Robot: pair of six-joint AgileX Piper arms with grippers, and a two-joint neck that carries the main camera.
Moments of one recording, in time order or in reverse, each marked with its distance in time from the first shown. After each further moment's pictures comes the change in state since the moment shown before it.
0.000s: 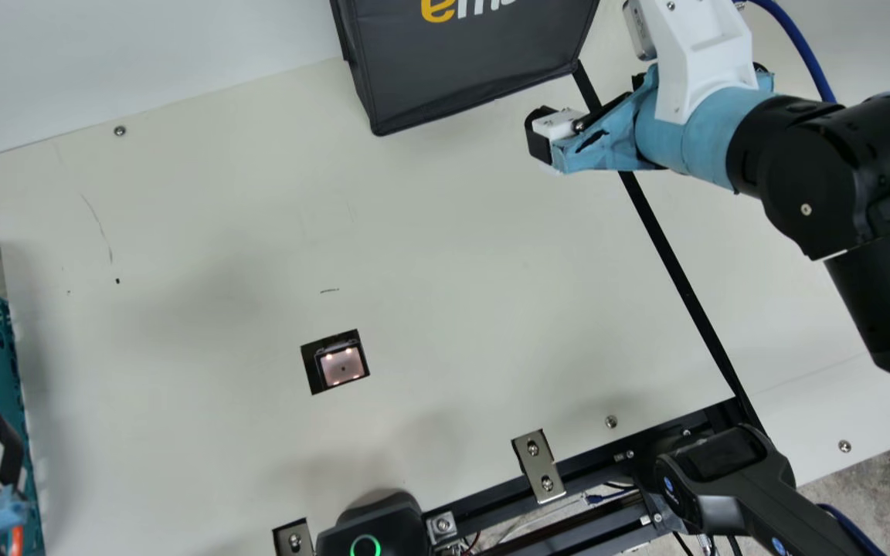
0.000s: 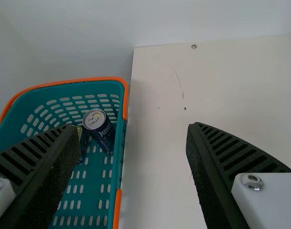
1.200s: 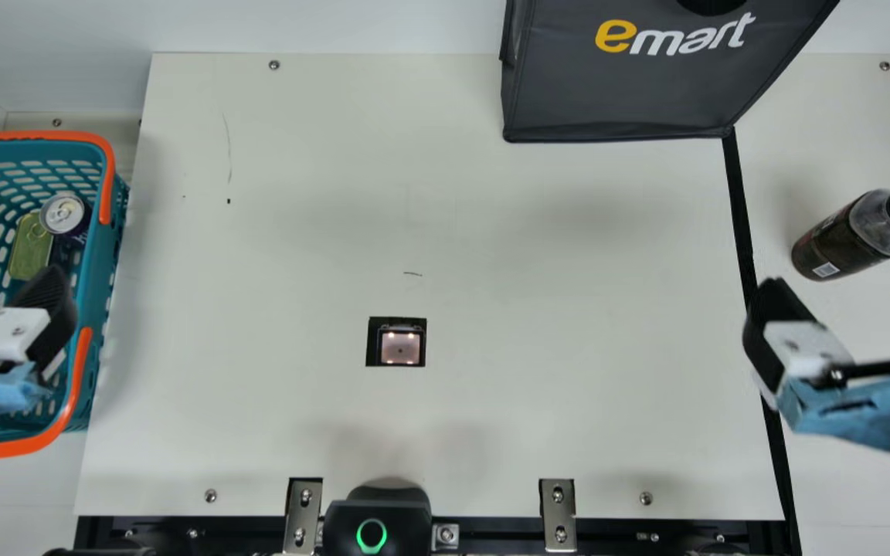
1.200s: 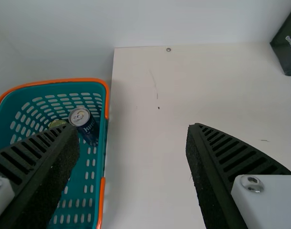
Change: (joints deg) left arm -4.4 6.8 -23.4 -1.7 22.1 -3.3; right arm -2.2 -21.8 -2.6 -2.5 20.1 -1.4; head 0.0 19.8
